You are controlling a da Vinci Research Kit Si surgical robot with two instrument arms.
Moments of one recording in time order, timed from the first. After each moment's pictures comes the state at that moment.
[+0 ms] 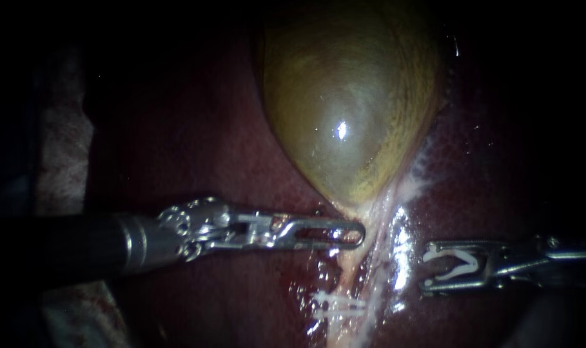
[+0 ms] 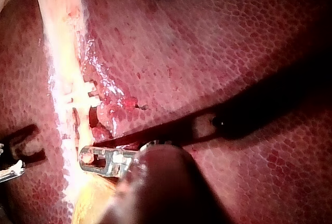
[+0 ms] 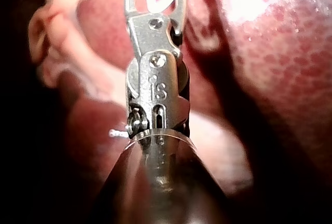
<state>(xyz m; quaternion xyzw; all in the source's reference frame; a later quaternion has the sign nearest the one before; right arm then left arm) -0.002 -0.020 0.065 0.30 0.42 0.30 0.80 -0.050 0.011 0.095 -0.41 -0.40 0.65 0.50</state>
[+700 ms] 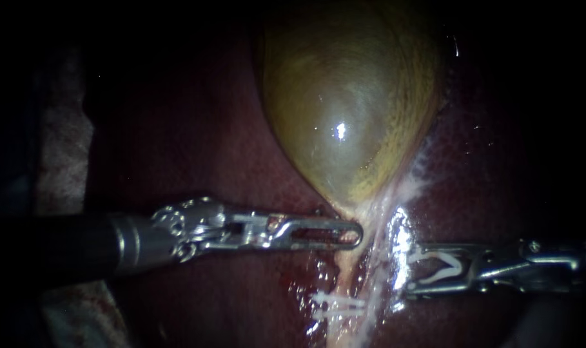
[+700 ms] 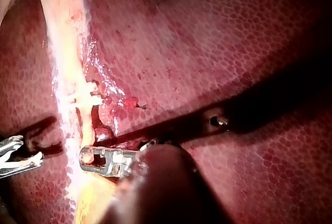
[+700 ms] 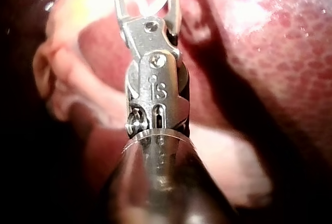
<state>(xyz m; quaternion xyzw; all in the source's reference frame) 0.002 -0.021 0.066 0.32 0.40 0.36 0.78 -0.049 0.011 0.093 -0.41 -0.40 0.65 0.50</state>
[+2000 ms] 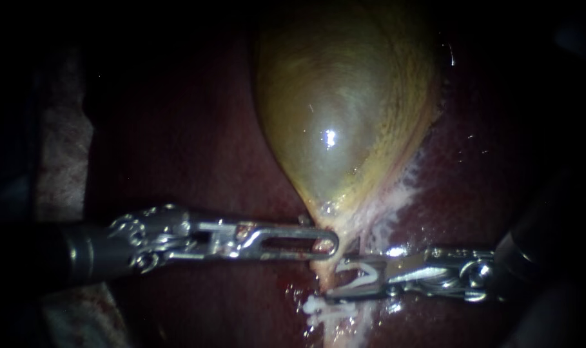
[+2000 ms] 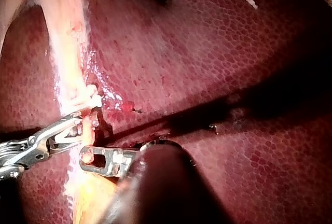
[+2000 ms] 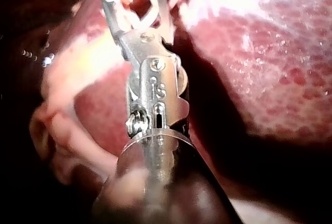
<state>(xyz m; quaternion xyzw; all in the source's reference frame) 0.011 -0.022 0.075 0.35 0.38 0.37 0.77 -0.045 0.010 0.089 -0.41 -0.41 0.65 0.50</state>
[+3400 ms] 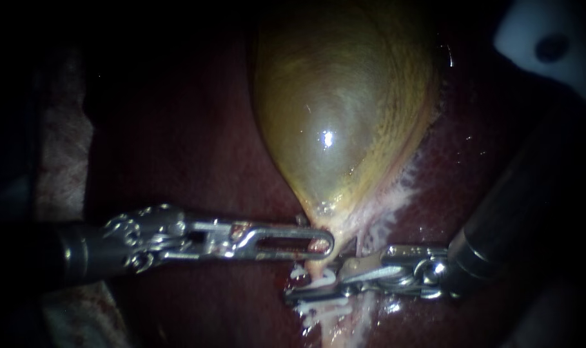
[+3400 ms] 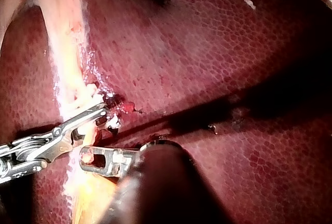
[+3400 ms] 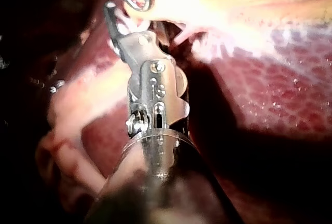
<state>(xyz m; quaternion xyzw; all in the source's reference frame) 0.016 -0.022 0.077 0.36 0.37 0.37 0.77 -0.044 0.010 0.089 -0.41 -0.41 0.65 0.50</state>
